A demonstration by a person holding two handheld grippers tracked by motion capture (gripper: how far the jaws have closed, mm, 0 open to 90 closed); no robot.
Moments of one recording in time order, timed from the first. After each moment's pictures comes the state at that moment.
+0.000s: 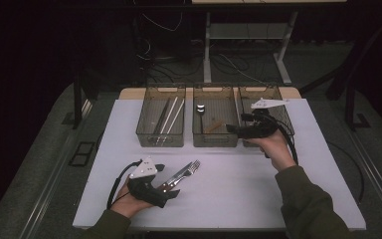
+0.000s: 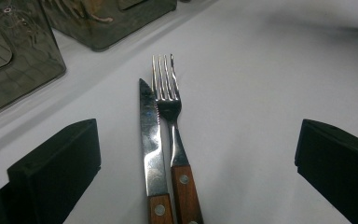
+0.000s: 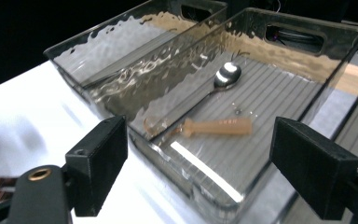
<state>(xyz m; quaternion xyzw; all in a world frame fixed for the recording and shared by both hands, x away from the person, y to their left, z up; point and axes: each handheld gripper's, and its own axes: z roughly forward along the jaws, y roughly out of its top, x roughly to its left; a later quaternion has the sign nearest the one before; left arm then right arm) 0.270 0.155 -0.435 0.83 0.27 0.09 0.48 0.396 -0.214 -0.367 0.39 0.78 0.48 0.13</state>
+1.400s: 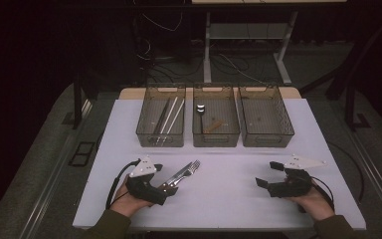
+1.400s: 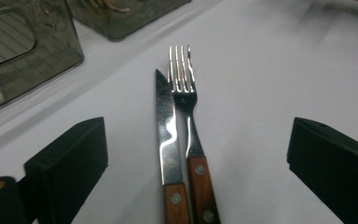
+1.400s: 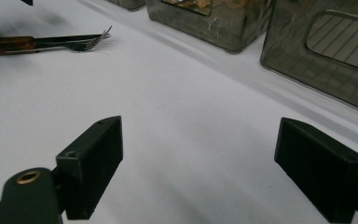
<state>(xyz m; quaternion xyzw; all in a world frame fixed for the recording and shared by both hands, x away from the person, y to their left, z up) 0.272 0.160 -0.435 0.84 0.29 0.10 0.45 0.268 -0.289 -0.441 0.38 0.79 0.45 0.13</state>
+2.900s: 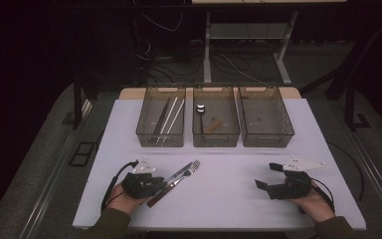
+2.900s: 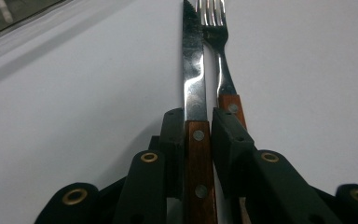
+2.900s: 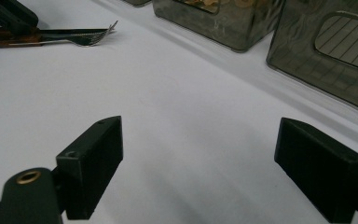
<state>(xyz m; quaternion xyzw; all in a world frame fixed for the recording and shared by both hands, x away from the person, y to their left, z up) 0.278 0.171 -0.443 0.87 0.32 0.08 0.36 0.265 -0.286 -0.441 0.37 0.80 0.45 0.14</state>
